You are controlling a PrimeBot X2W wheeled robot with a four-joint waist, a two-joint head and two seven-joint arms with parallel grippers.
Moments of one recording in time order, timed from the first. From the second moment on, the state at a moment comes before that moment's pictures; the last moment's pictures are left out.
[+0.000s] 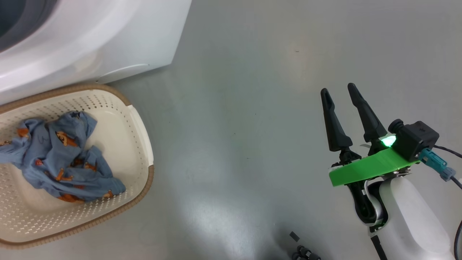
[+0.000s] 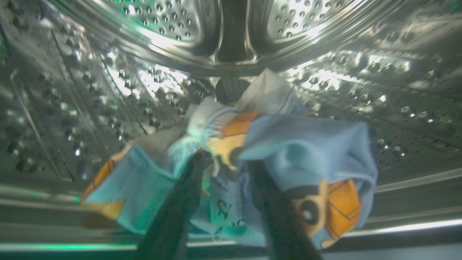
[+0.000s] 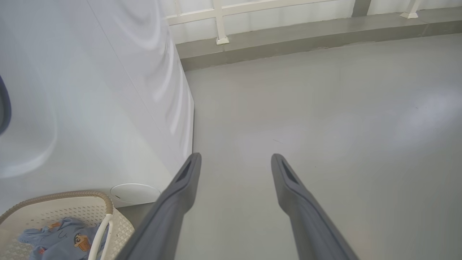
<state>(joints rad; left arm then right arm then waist) -1.52 0.48 -0.24 1.29 -0.52 -0.10 0.11 -0.40 -0.09 0.19 0.24 0.41 0.13 -0.25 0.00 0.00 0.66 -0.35</state>
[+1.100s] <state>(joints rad) -0.92 0.32 -0.36 1.00 -0.71 -0.13 -0.25 -0.37 -0.17 0.21 0.35 0.45 0.13 -0.25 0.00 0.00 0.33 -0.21</state>
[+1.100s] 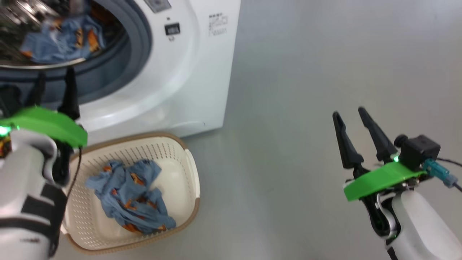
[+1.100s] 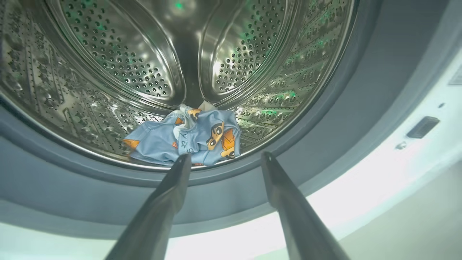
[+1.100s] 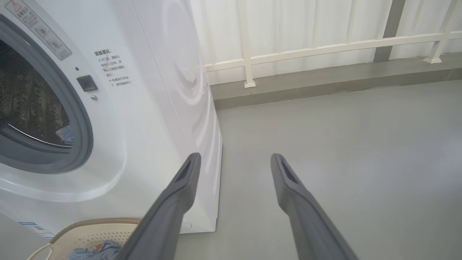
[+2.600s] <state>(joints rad) -0.22 0.17 -0.06 0.47 -0.48 -0.11 -0.26 -0.26 -0.25 0.23 0.37 0.50 0.13 -0.25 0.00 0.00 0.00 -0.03</state>
